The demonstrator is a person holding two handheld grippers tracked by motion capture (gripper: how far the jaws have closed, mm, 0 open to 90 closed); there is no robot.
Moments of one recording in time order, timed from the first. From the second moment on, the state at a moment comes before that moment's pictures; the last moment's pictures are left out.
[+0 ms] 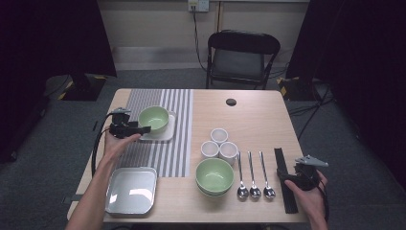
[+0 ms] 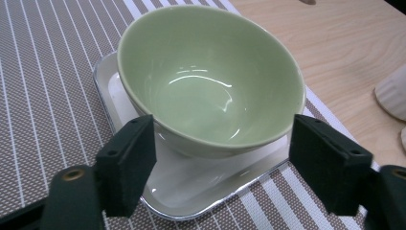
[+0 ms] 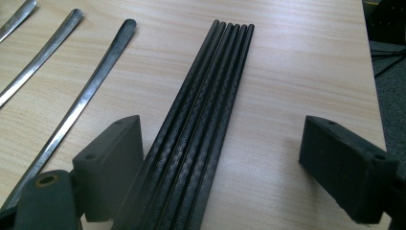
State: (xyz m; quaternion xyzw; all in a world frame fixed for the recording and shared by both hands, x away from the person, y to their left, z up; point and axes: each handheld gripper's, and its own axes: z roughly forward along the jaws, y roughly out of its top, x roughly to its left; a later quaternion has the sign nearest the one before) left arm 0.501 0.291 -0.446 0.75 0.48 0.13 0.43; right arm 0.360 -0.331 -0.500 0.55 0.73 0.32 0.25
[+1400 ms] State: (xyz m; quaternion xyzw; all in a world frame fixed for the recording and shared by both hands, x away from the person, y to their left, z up) left arm 0.465 0.284 -0.422 0.75 0.45 0.12 0.46; right arm 0.360 -0.331 -0.500 0.55 0.73 0.32 0.25
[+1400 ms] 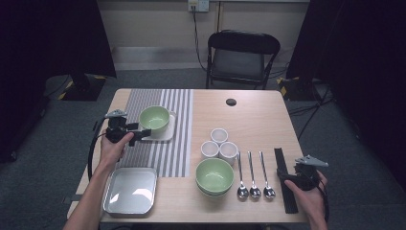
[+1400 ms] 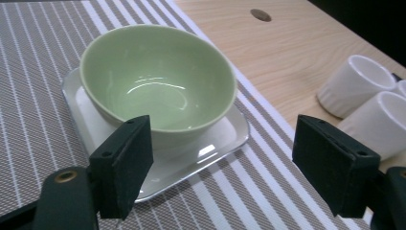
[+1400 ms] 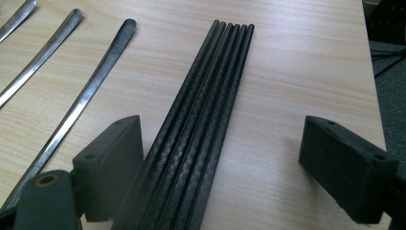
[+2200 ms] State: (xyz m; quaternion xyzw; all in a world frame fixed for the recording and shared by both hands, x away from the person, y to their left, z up) left arm 0.410 0.255 -0.421 0.79 0.40 0.14 0.45; right arm 0.359 -0.332 -0.495 0.55 0.73 0.32 0.24
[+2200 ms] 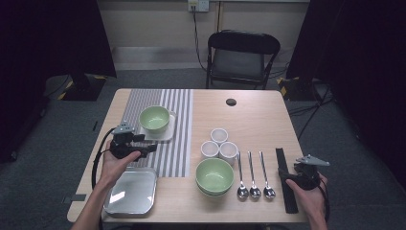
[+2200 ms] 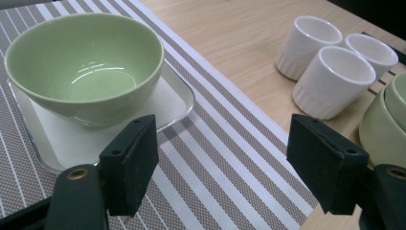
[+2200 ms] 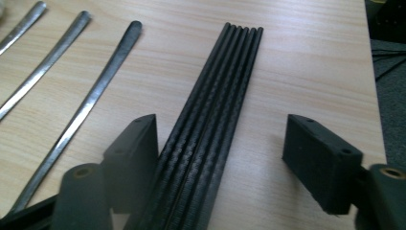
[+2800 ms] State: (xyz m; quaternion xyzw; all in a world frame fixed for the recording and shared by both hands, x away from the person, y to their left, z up) left arm 0.386 0.236 -0.440 0.80 0.38 0.13 0.45; right arm 0.348 -0.323 -0.475 0.53 0.73 0.36 0.22
